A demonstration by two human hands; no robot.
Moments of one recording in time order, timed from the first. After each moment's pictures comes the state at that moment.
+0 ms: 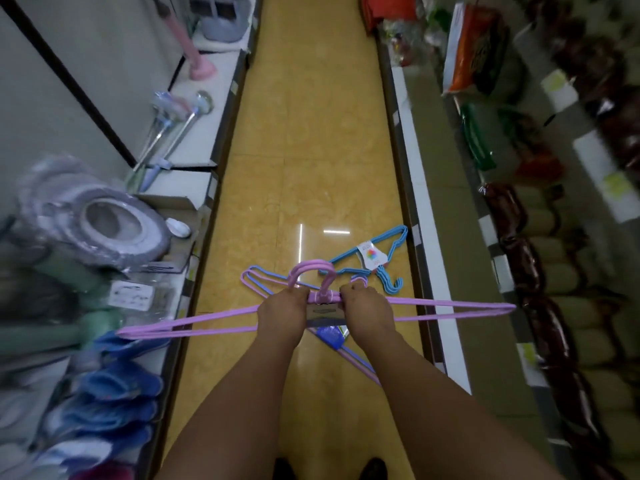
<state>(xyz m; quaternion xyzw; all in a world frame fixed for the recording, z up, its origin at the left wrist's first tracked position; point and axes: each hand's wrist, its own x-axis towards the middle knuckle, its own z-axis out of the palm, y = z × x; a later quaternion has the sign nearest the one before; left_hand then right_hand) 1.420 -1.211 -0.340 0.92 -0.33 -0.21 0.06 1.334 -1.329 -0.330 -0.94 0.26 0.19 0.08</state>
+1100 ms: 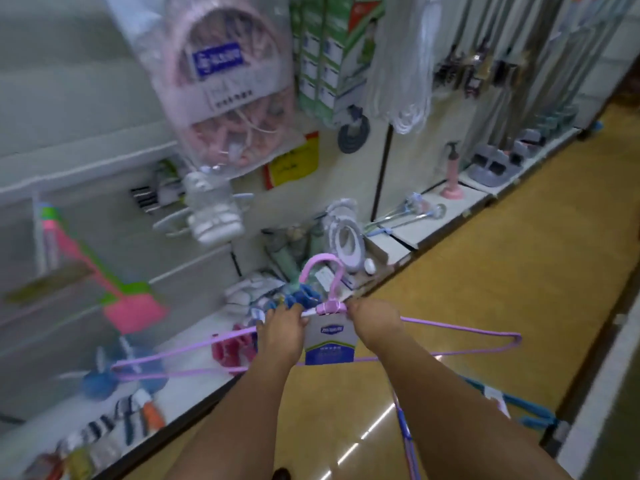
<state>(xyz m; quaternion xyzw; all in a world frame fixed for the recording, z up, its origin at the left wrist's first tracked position) 1.225 -0.981 -0.117 0.98 0.15 -0.09 0.12 1.278 -1.138 -0.083 -0.96 -0.25 0.12 -0.07</state>
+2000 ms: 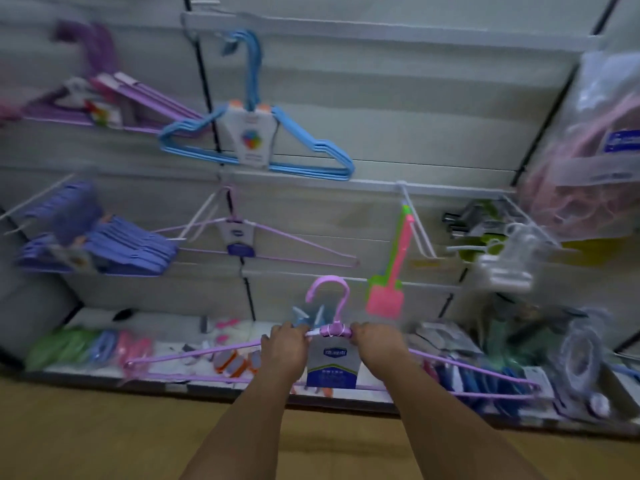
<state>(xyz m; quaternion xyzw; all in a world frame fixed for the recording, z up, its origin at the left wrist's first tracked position) 0.879 -0.618 -0.093 0.88 0.44 -0.03 0.15 1.016 -0.715 -0.056 -0.82 -0.56 0.09 -0.10</state>
